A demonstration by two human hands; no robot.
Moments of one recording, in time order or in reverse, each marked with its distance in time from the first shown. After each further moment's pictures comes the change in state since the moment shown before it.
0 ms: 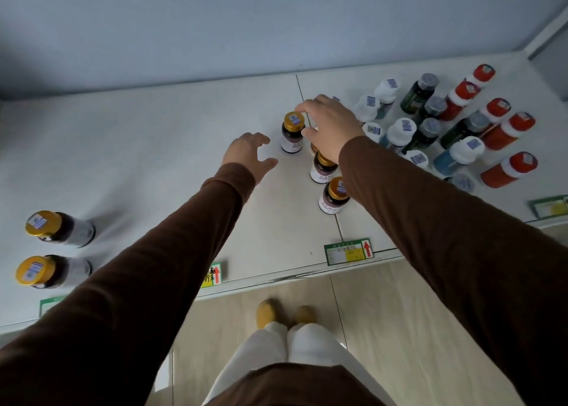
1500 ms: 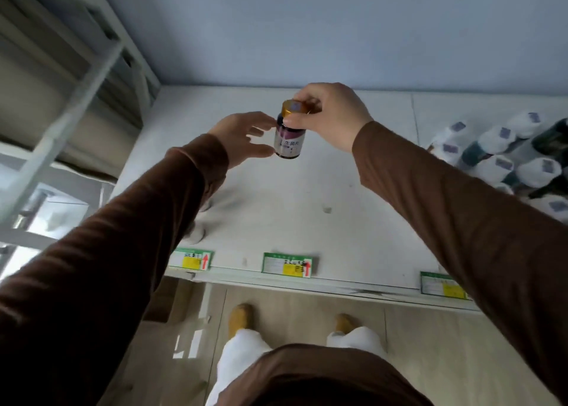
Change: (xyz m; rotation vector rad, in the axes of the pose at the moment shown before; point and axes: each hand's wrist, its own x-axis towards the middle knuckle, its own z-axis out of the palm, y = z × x) left_hand -0.075 -0.113 -0.186 -0.234 -0.022 -0.072; right_hand 0.038 -0.191 -0.002 0.574 -0.085 -0.193
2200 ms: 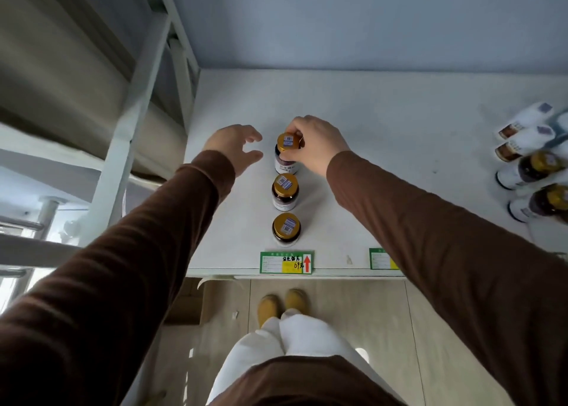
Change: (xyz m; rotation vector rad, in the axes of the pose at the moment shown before) left_hand -0.019 -0.185 -0.099 0.378 0.071 -0.017; right_hand 0.053 -0.081 0.208 -0.345 -0.078 0.135
